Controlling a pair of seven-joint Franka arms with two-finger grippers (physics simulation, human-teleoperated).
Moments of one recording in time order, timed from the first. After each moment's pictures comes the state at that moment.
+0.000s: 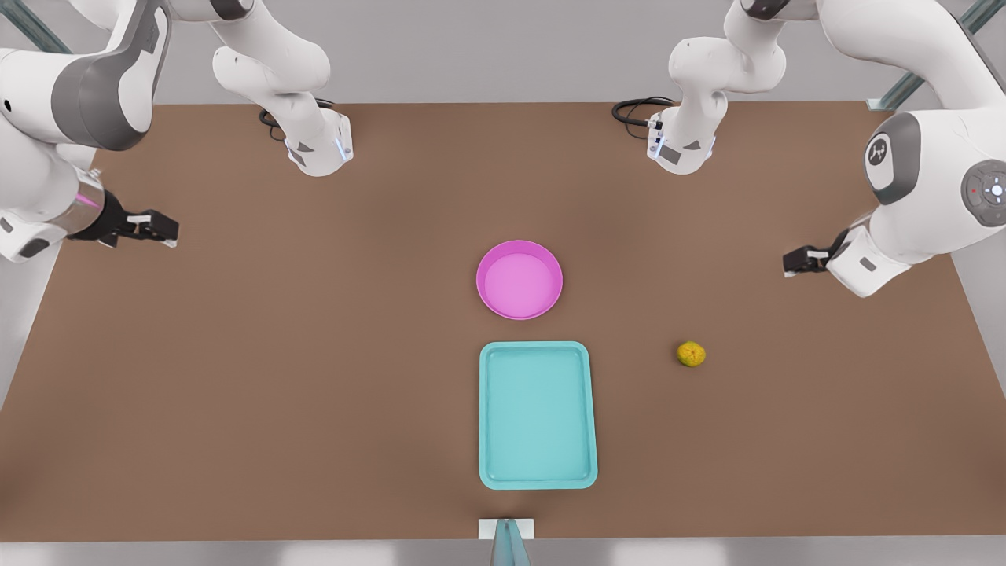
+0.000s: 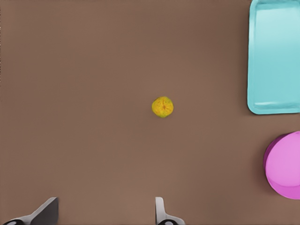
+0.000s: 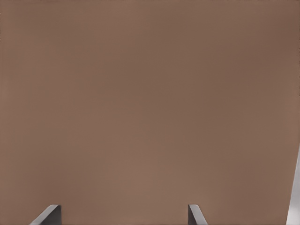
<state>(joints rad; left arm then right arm) -0.14 0.15 0.16 -1.46 0.00 1.48 0.06 0.05 0.14 -0.08 -1.27 -0.08 1.27 -0.08</state>
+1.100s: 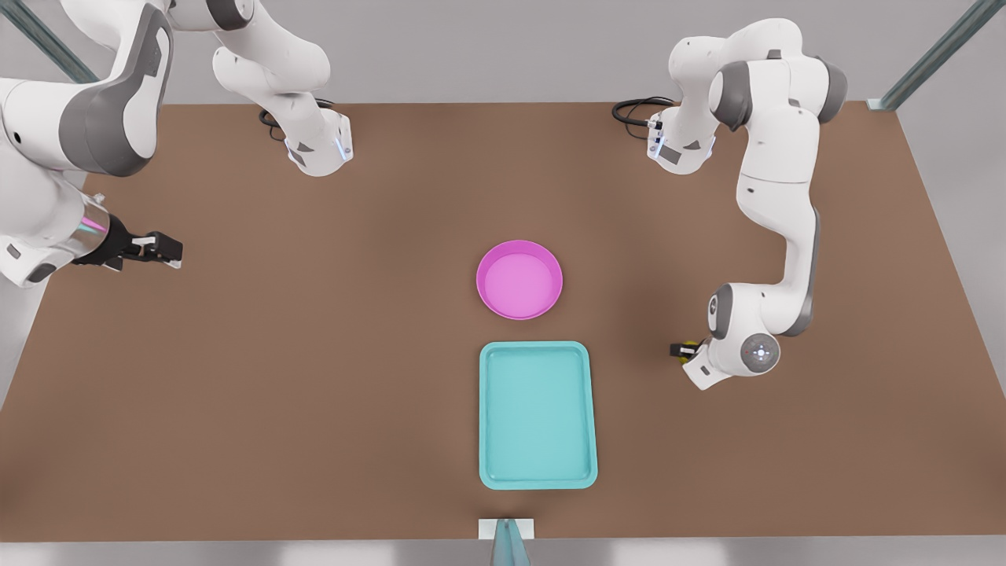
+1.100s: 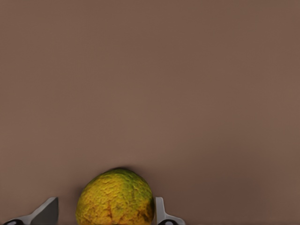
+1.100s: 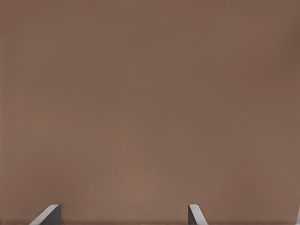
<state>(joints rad) -0.17 0.69 0.09 -1.72 -0.06 2.16 0.09 0.04 0.19 -0.08 -1.27 -0.06 1.33 -0.12</state>
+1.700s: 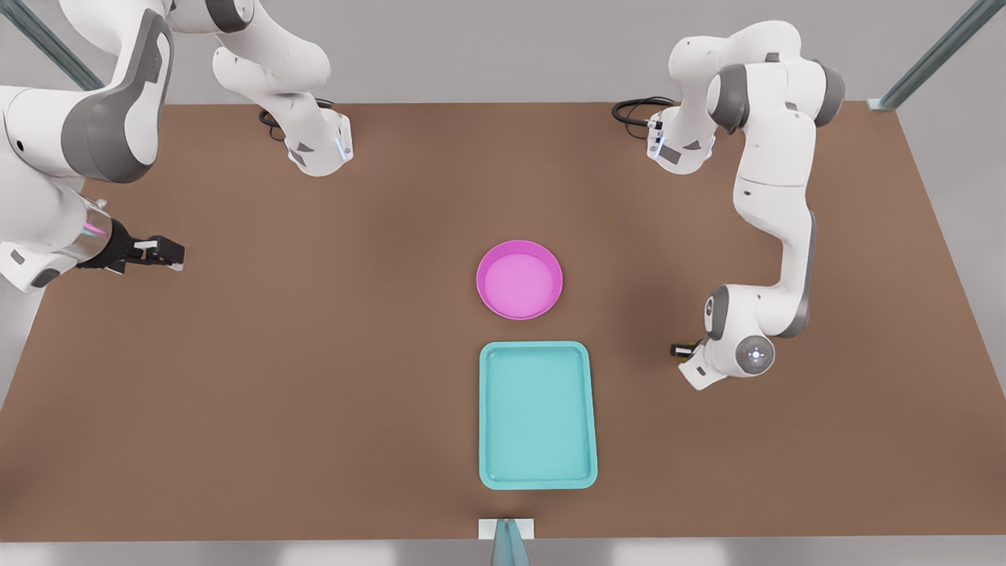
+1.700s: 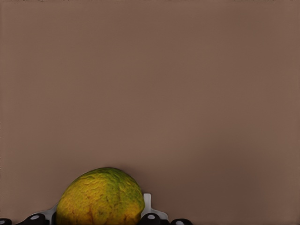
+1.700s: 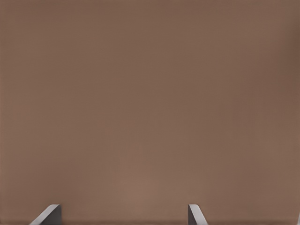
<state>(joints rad) -0.18 0.70 0.09 -1.71 -0.06 2.16 0.08 0.04 0.20 -0.08 -1.27 -0.05 1.33 -0.12</state>
